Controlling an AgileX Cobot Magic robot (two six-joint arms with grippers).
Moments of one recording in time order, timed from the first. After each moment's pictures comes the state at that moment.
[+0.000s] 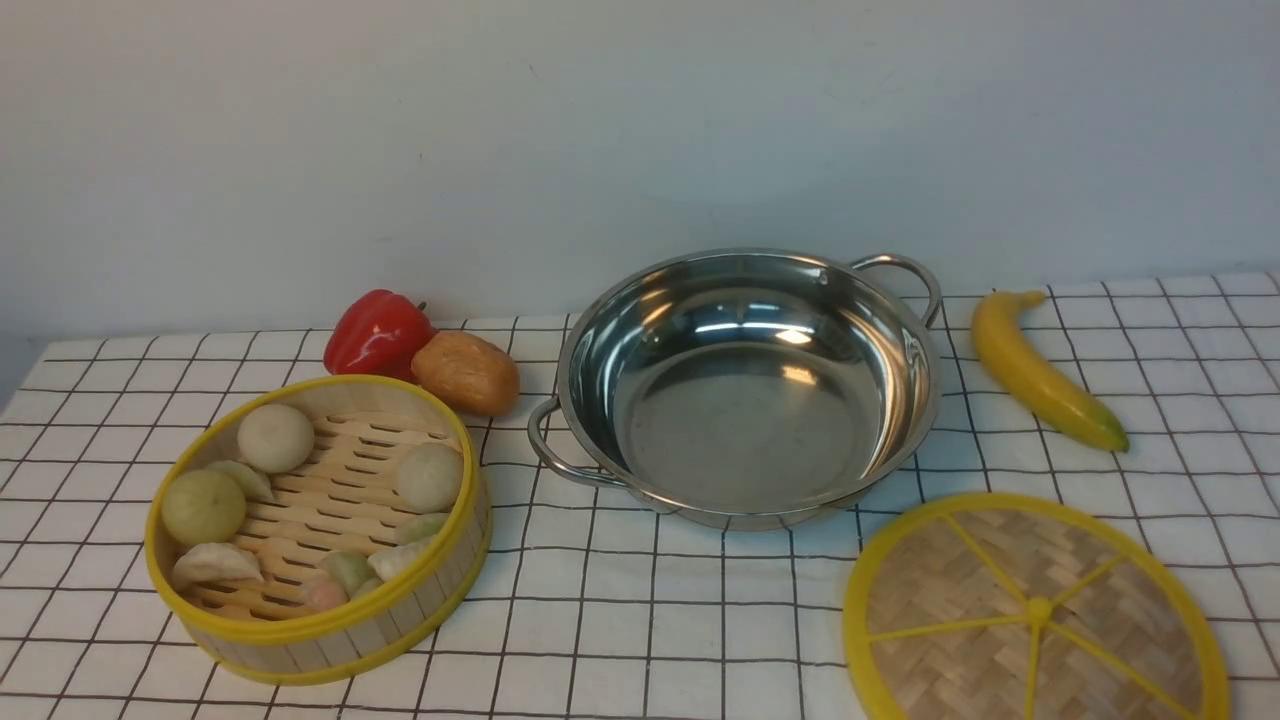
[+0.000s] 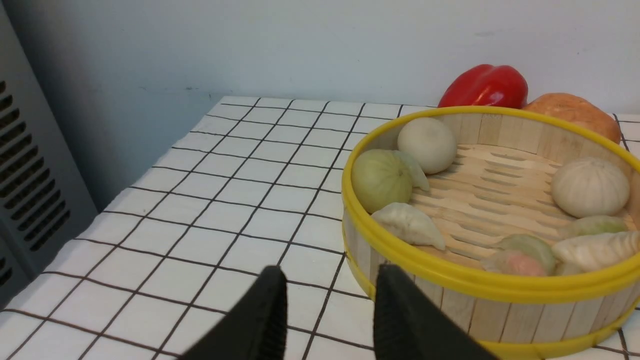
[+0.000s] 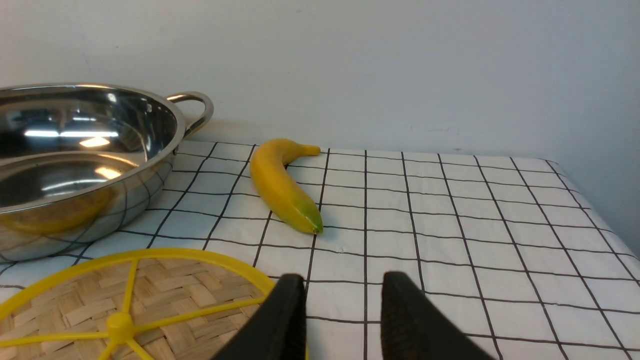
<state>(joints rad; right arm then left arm) -0.03 0.00 0.01 0.00 0.31 0.05 0.15 0.00 0.01 0.30 0.34 -0.28</state>
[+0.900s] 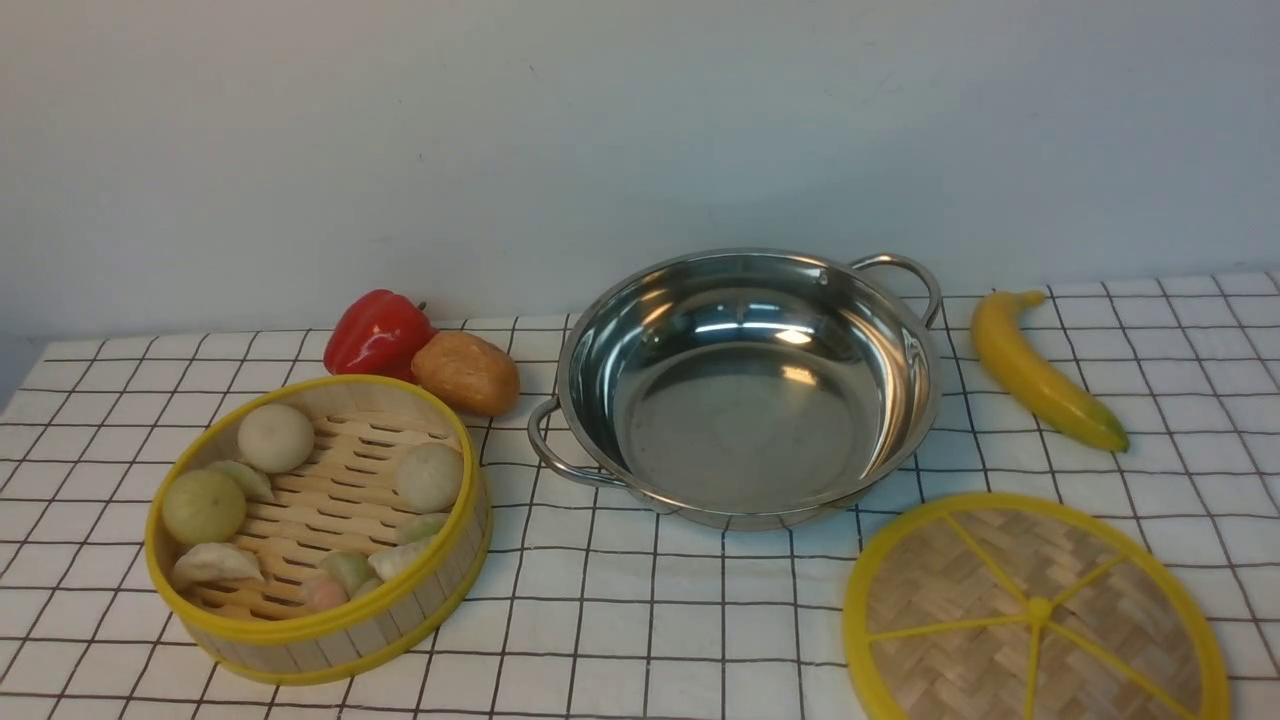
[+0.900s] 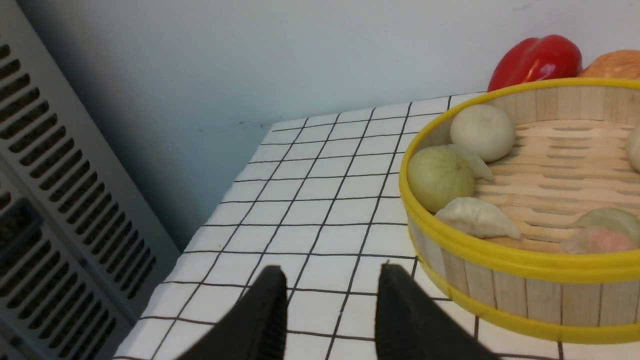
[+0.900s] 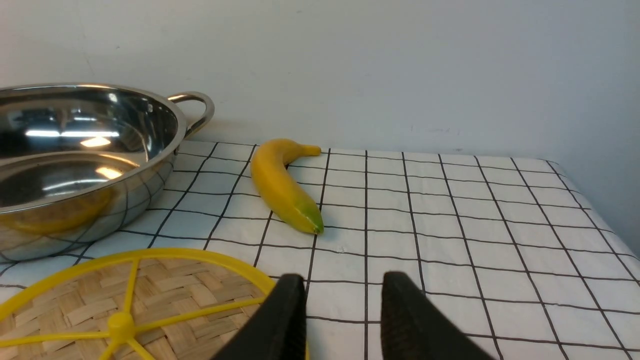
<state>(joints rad) -0.03 0.00 0.01 0.00 0.31 0.05 0.15 0.00 0.01 0.54 0.34 -0.27</state>
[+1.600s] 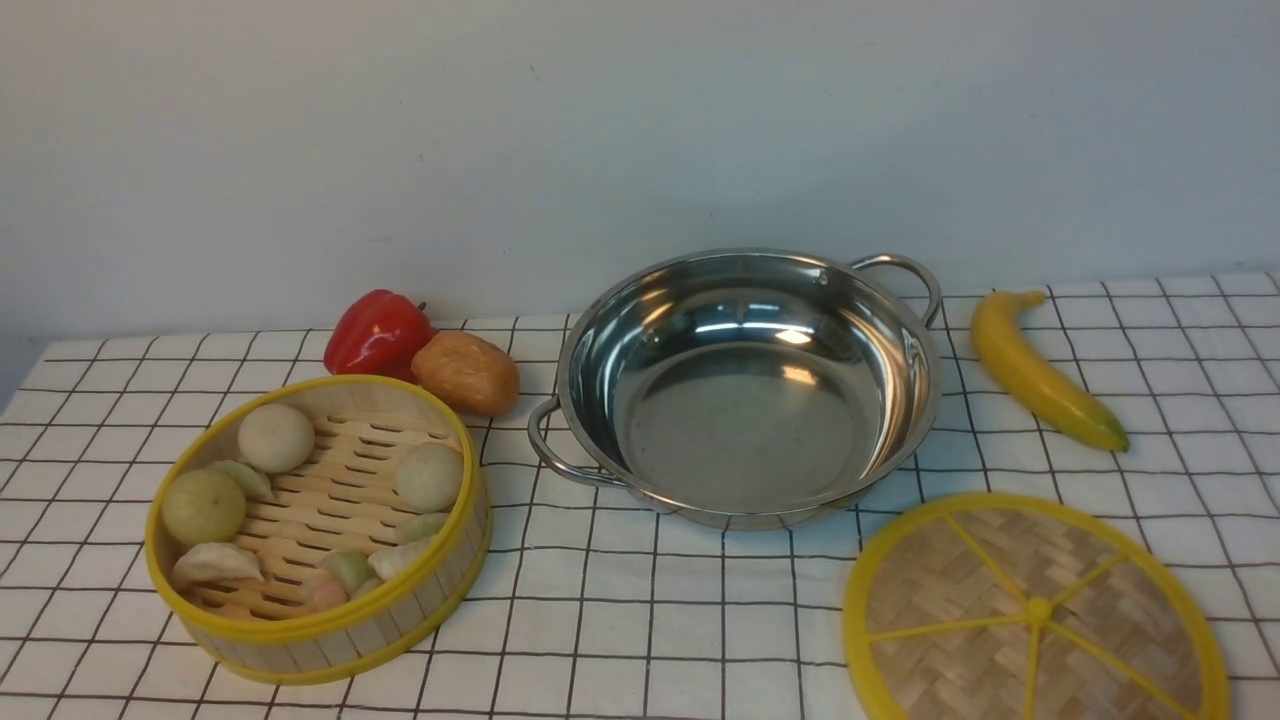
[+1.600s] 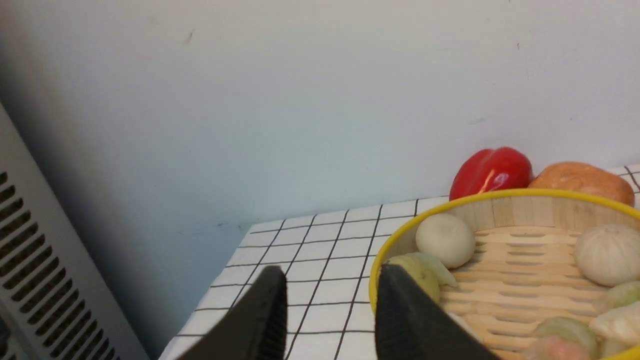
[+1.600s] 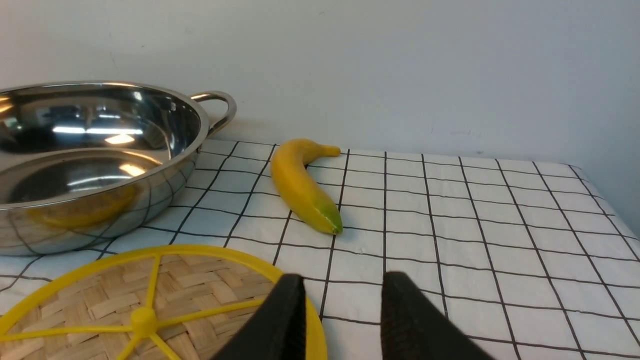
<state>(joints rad) 0.01 0.00 0.01 0.00 0.31 0.05 0.15 0.00 0.01 0.54 0.14 -0.29</state>
